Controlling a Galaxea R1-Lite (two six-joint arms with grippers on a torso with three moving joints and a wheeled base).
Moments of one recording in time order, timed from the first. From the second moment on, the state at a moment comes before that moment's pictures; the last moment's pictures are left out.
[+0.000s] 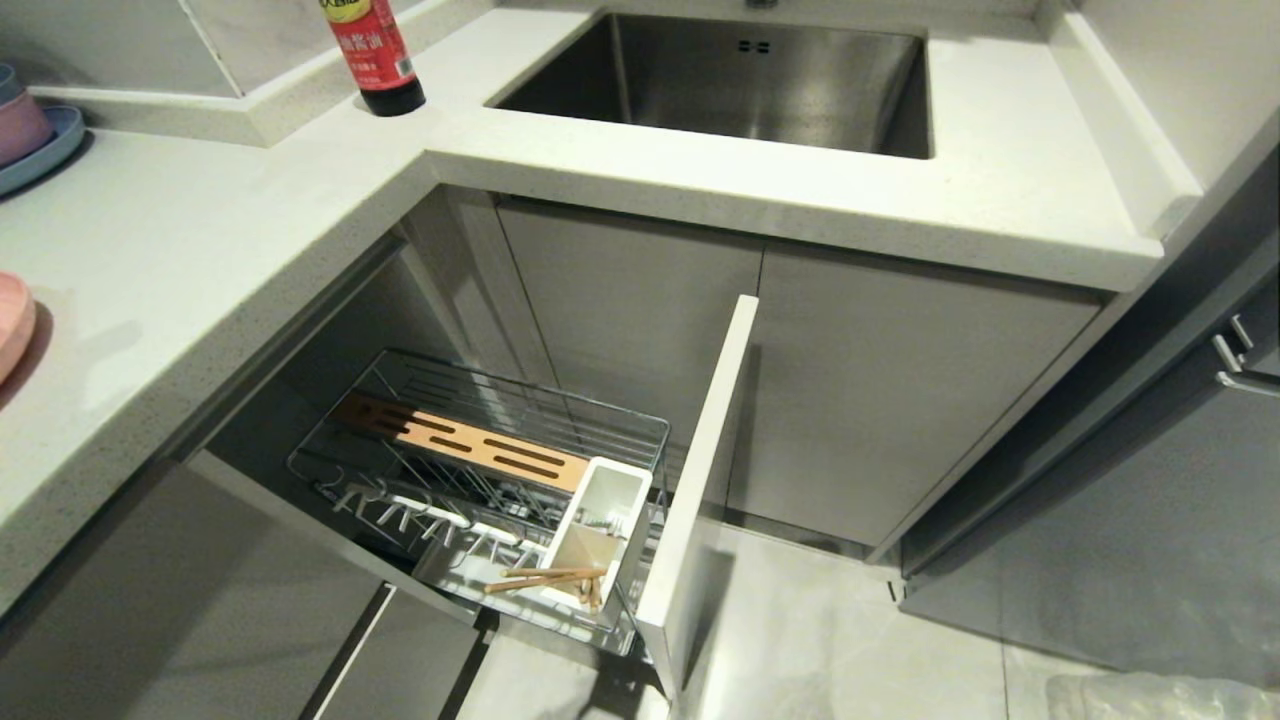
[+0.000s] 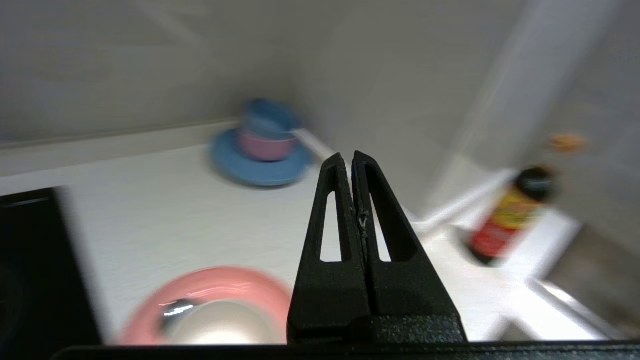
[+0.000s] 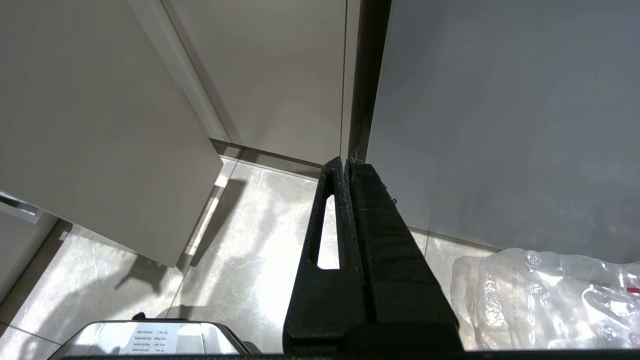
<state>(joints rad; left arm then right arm) 1.07 1.05 -1.39 -0.10 -0.41 -0.64 0.01 0.00 0.00 0.00 0.00 0.02</state>
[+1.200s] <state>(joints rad) -0.31 1.46 -1.69 0.99 0.18 -0.36 0.01 0.00 0.00 0.00 0.00 0.02</state>
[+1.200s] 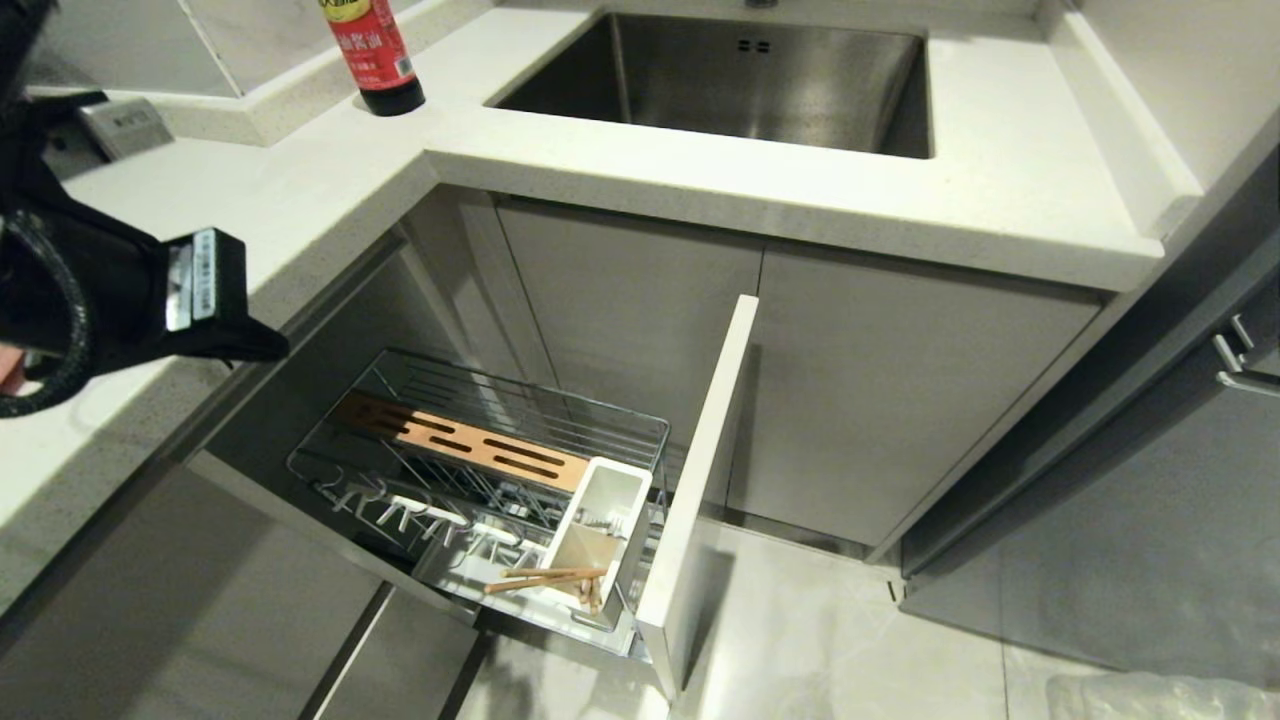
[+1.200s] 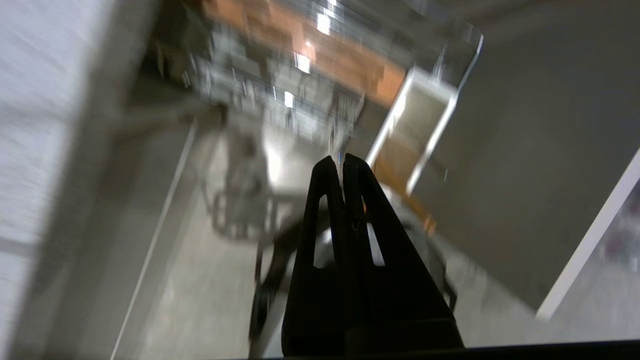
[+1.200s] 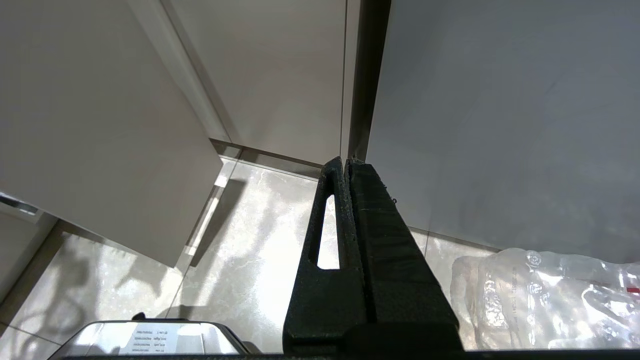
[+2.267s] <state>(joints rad) -0.39 1.79 -1.60 1.14 -0.04 -0.39 0.01 0.00 0.00 0.00 0.00 0.02</state>
